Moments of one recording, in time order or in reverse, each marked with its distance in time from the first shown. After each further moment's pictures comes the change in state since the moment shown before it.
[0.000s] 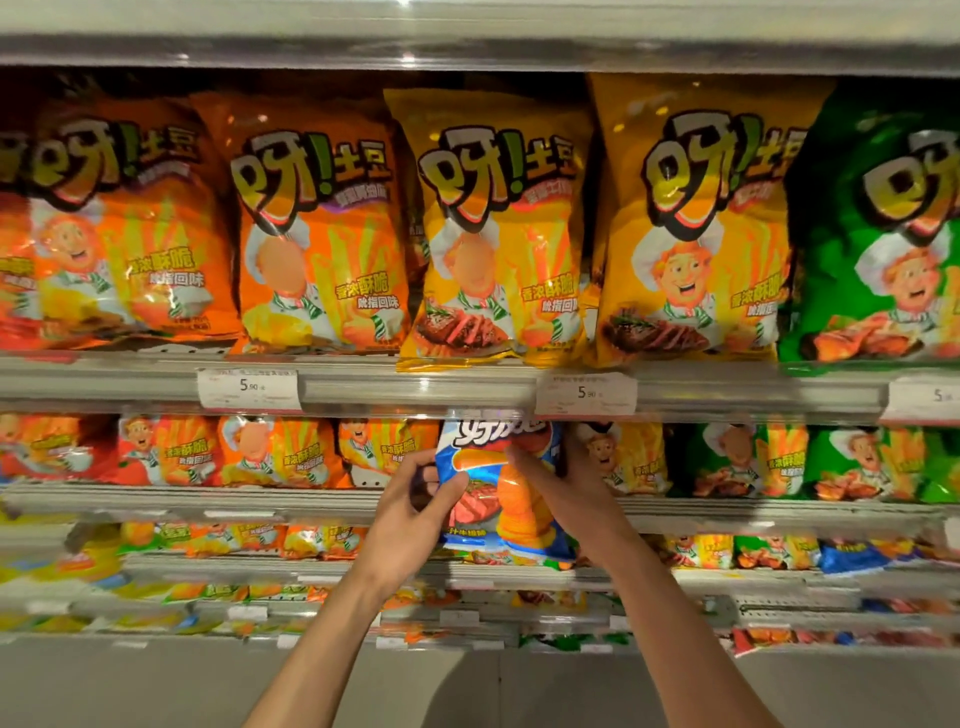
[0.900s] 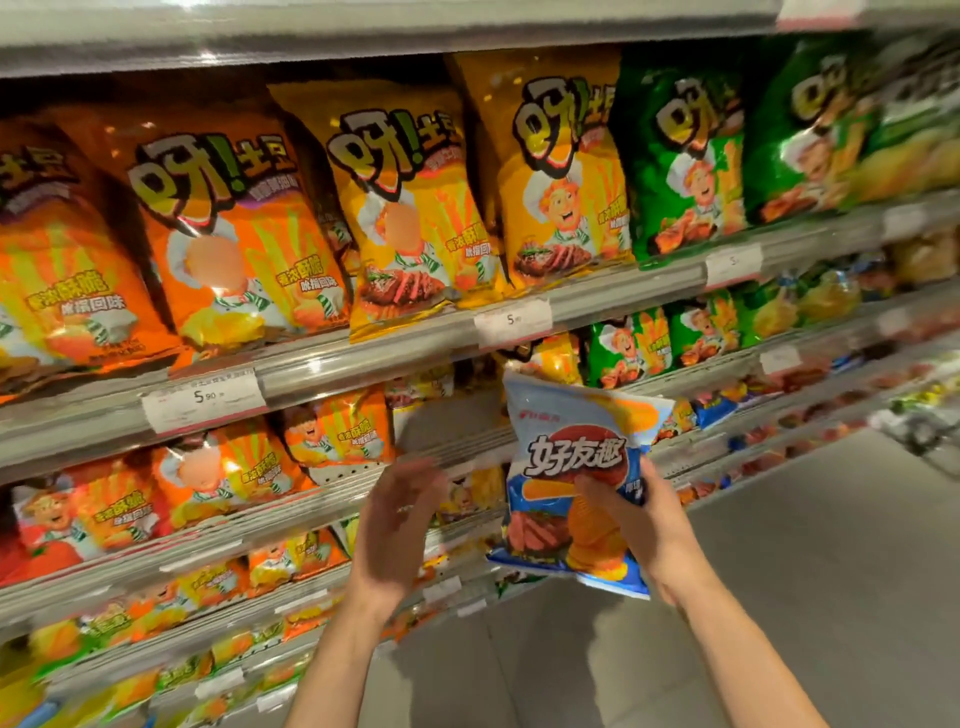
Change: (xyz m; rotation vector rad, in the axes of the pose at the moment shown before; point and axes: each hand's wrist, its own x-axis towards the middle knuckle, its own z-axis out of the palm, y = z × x) left_hand -0.052 -0.012 -0.023 -0.121 -0.188 0.131; right_hand -0.166 0.019 -0.011 0.316 0.552 0.174
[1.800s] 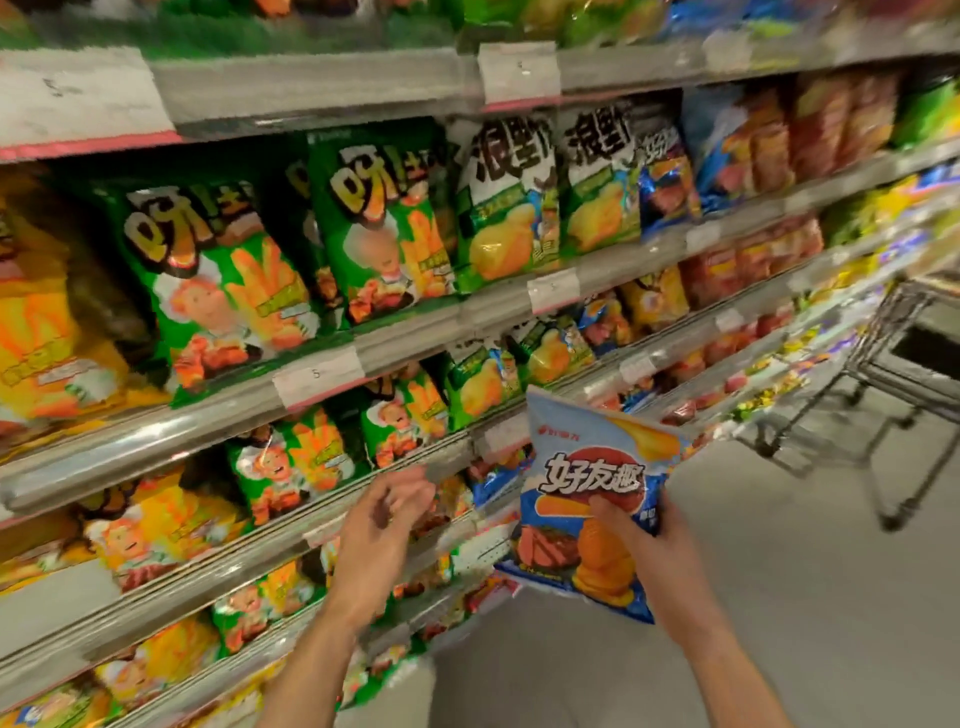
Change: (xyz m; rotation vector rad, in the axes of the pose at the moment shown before) left_hand 0.044 0.064 0.439 0.008 -0.222 -0.026; right_hand 0.097 -0.077 -0.418 0.008 0.309 -0.148
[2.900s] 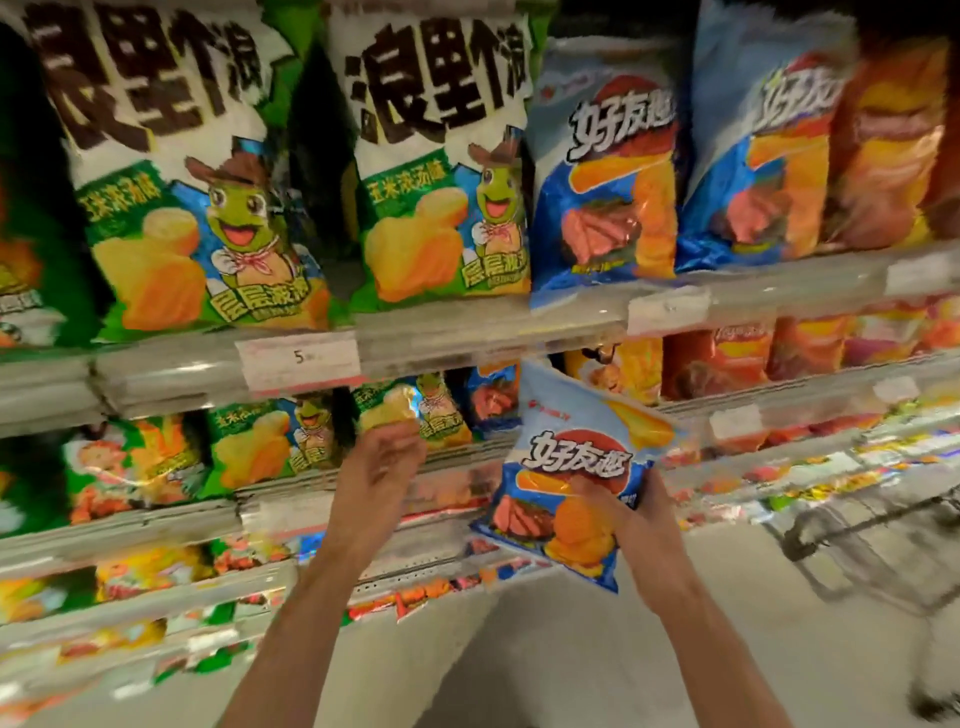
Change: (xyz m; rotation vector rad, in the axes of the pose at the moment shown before) left_hand 0.225 -0.012 0.326 -0.019 0.390 -0.039; right_hand 0.398 -0.020 -0.173 -0.081 -0.341 0.050
